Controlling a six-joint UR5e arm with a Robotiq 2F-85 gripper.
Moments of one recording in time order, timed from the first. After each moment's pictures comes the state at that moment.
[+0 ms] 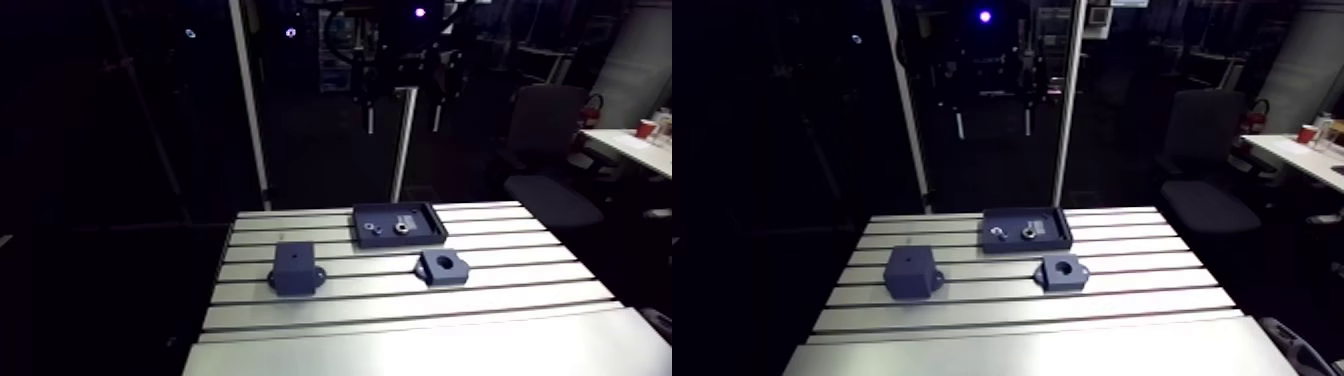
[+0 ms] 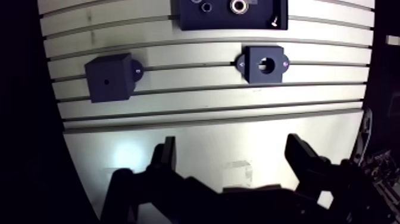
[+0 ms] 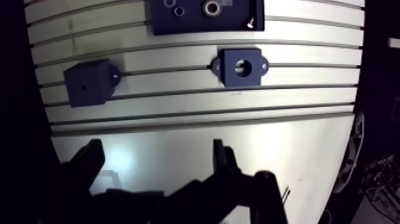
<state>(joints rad) -0.10 -1.45 1.51 -1.57 -1.63 -1.63</state>
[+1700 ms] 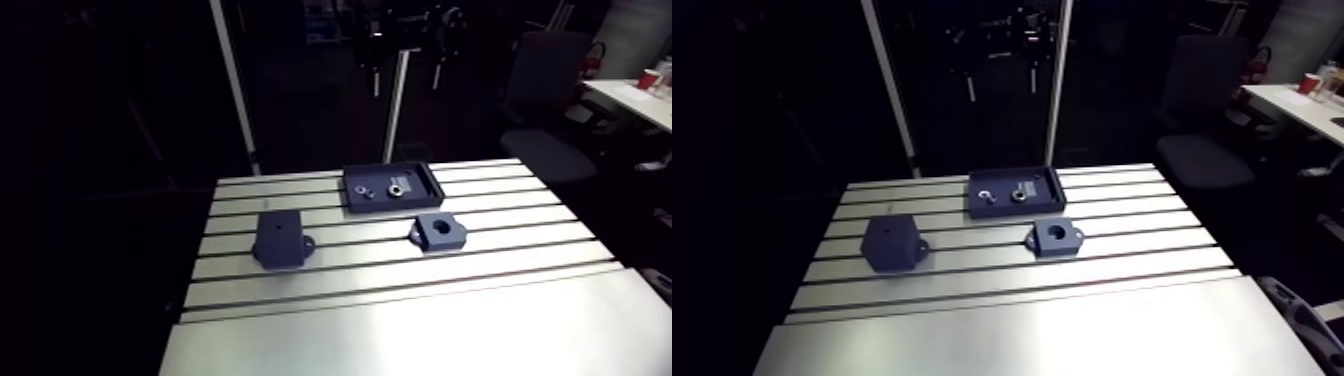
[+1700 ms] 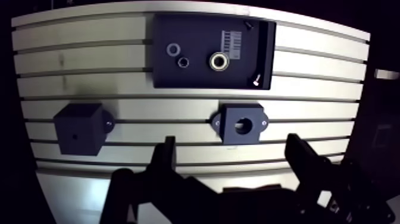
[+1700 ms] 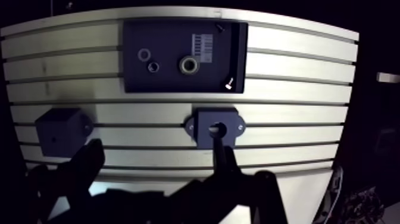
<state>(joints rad) -0.15 -1.28 1.47 -1.77 -1.66 -1.76</state>
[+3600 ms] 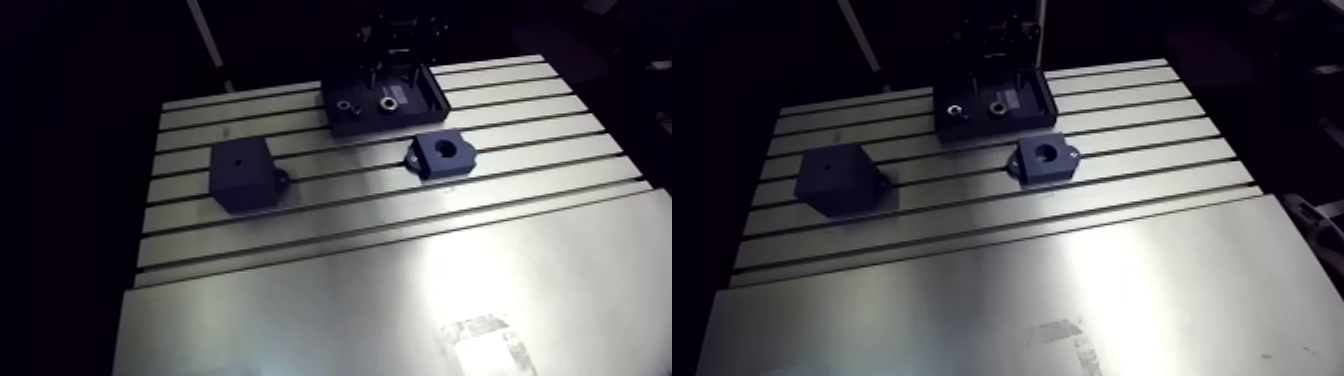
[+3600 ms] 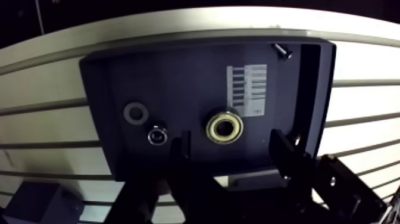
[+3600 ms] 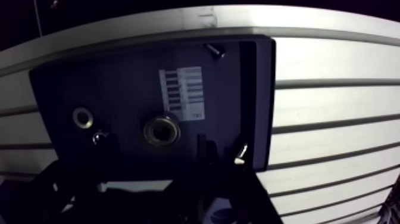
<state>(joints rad) -0.21 -0.98 1.54 -2.02 -1.61 -1.71</state>
